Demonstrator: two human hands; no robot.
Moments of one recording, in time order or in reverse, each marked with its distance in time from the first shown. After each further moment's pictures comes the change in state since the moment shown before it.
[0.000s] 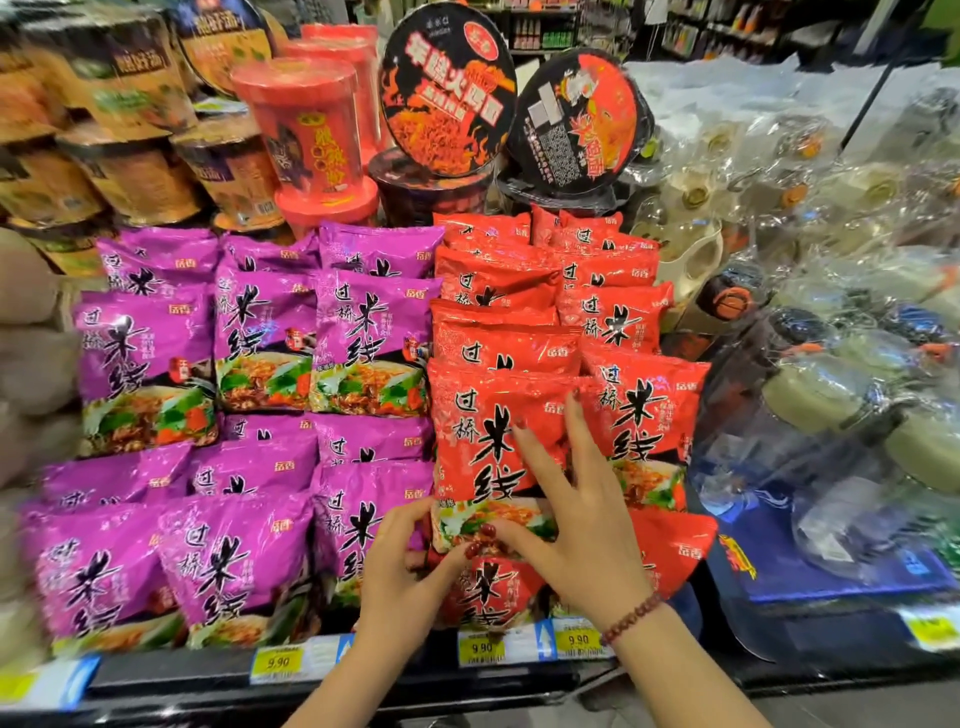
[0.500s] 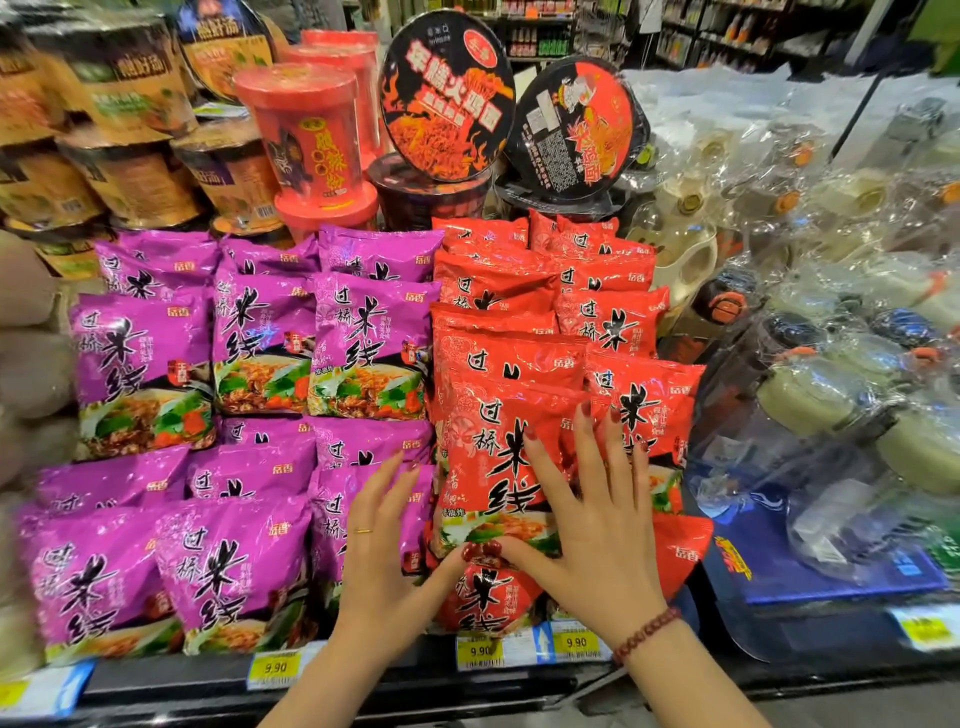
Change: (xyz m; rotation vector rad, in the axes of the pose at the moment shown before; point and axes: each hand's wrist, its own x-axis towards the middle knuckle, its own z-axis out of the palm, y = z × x) left_hand 0.011 0.017 -0.018 0.305 0.041 0.363; right_hand -0.009 -0.001 -0.008 -0.397 -0.019 0.043
